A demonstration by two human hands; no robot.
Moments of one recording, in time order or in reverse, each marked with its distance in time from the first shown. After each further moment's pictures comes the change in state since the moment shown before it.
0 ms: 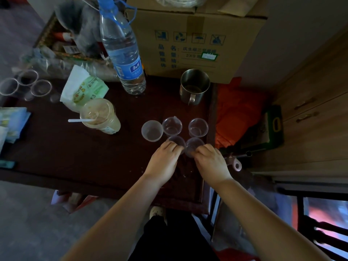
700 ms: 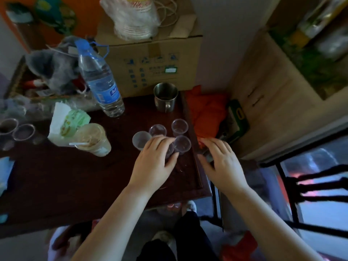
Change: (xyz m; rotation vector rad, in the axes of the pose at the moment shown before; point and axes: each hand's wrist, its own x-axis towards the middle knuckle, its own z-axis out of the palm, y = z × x) left_hand -0.050 0.025 -0.098 -0.136 0.177 0.227; right_hand -0.079 -0.072 -0.074 0.102 0.364 0.394
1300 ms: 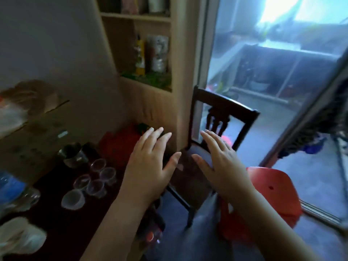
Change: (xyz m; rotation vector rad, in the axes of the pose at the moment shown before) left_hand -0.077 0.213 -0.066 -0.083 -0.218 0.744; right_hand -0.241 -0.091 -0.163 -0.157 0.516 0.606
